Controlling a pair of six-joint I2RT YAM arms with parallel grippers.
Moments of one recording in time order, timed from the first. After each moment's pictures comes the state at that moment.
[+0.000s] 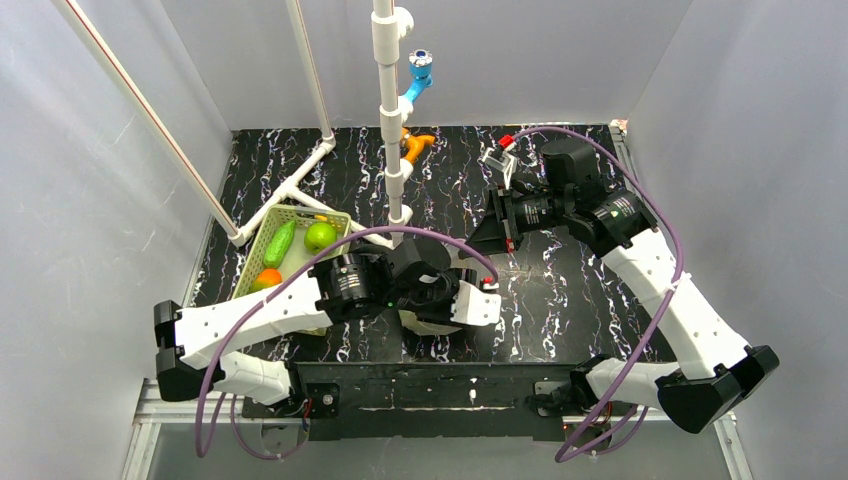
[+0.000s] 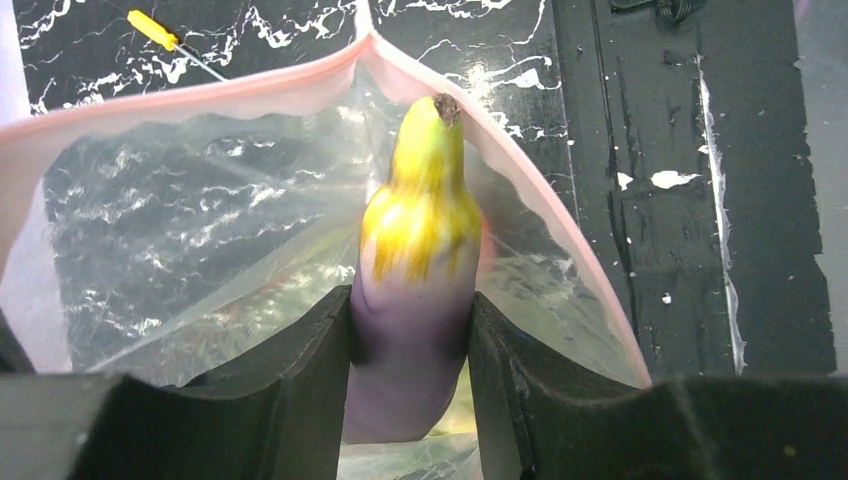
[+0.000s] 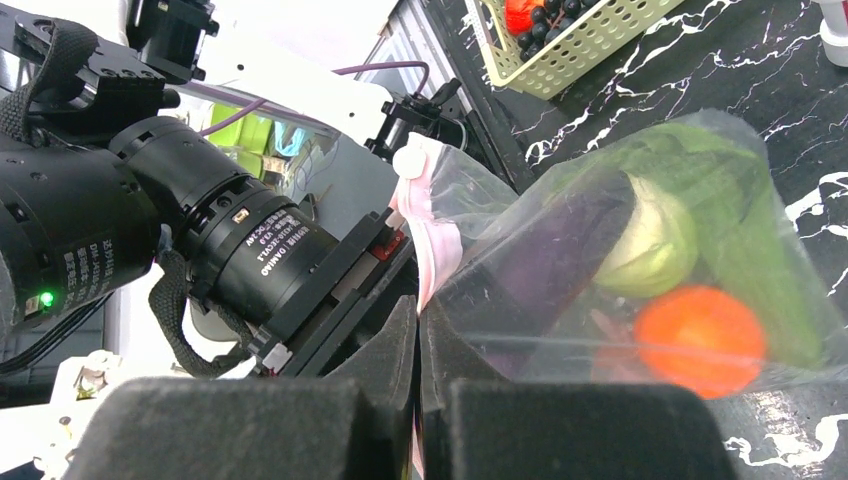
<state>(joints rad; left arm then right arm) -1.25 1.30 1.34 -0.76 0.08 0.61 0.55 1.21 1.42 -0.79 -0.94 0.41</state>
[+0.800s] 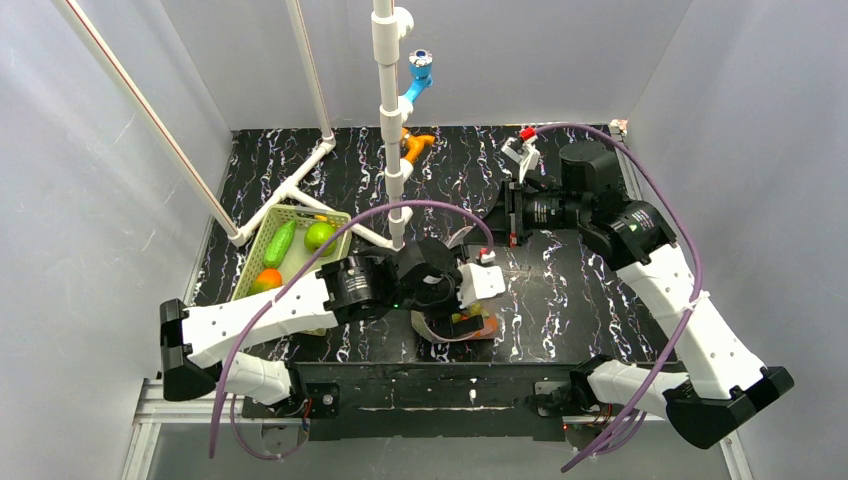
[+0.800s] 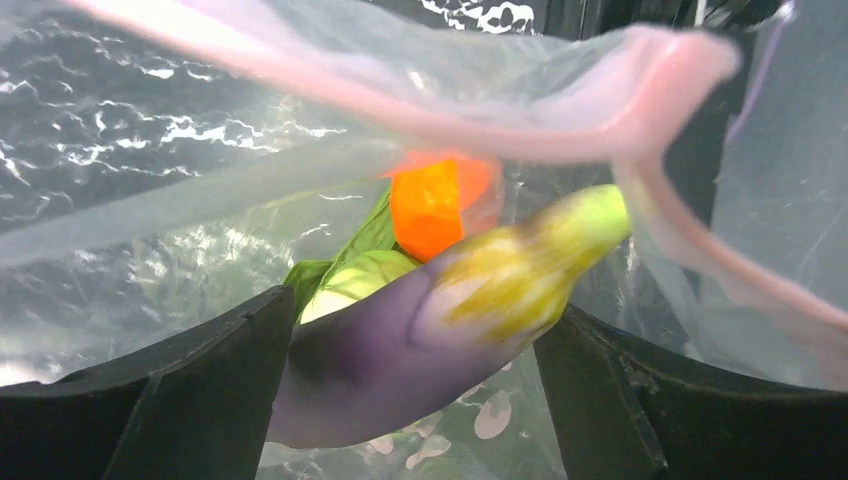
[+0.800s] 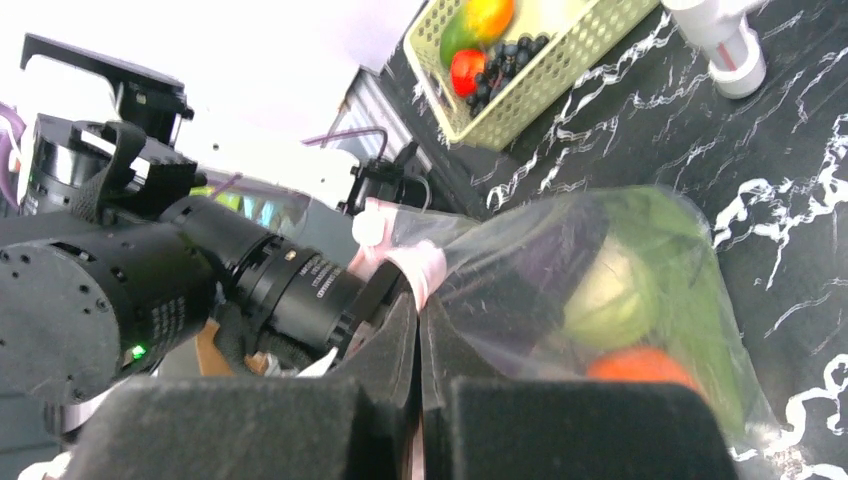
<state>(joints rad) -1.24 1.31 1.30 -0.69 0.03 0.25 0.56 1.13 1.41 -0.74 -0.75 0.51</state>
